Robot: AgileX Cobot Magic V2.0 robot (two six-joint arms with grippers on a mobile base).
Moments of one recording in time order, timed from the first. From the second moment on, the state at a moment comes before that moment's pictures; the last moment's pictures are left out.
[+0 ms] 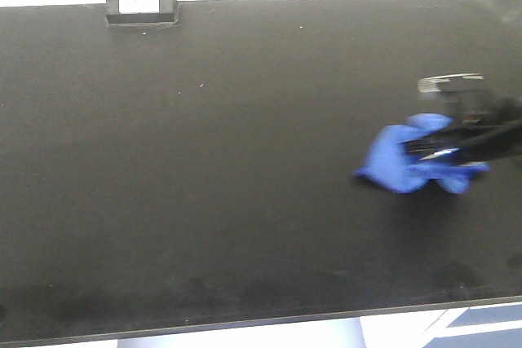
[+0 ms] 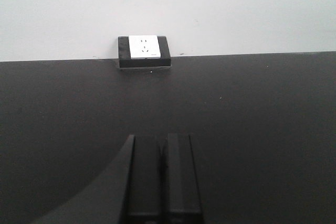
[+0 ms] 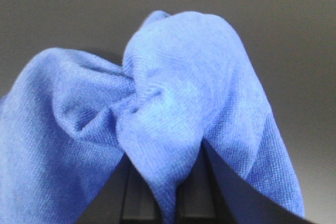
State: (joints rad) left arm -0.09 -0.02 0.03 -0.10 0.16 0.02; right arm -0.05 1.80 -0.86 0.07 0.17 -0.19
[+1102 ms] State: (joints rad) left arm -0.09 -0.02 0.03 -0.10 0.16 0.02; right arm 0.04 1.80 -0.86 0.17 0.08 -0.26
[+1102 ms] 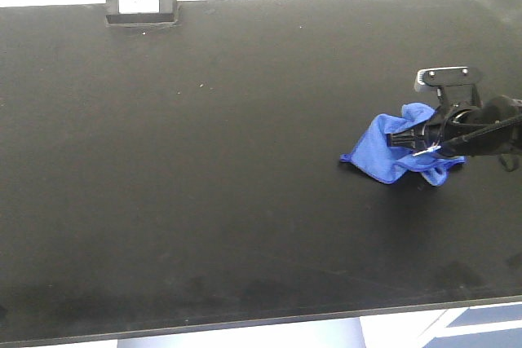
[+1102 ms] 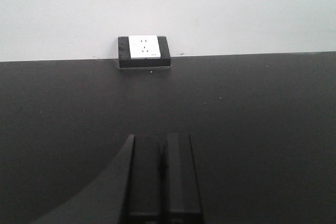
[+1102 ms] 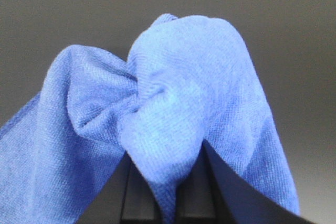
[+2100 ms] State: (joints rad) left arm -0.09 -0.02 0.03 -0.10 0.16 0.02; right arm 0.14 1.25 -0.85 0.17 0.25 -0.30
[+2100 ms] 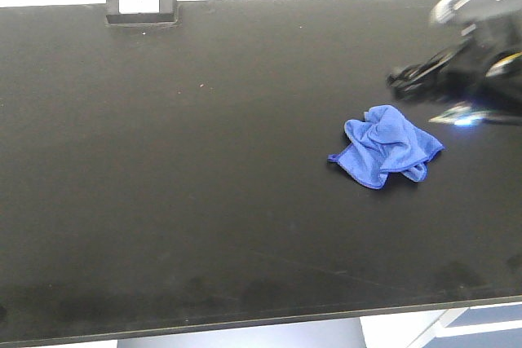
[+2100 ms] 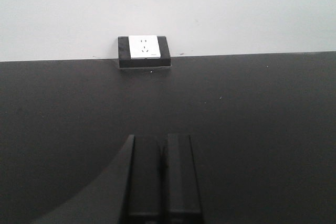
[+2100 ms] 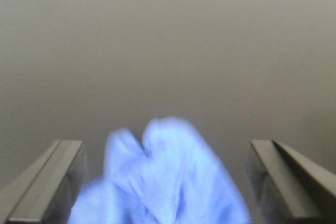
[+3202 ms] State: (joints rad) left arm -0.09 -0.02 0.03 -0.10 0.16 0.02; right arm 0.14 0.41 -0.85 0.14 0.72 -0.24
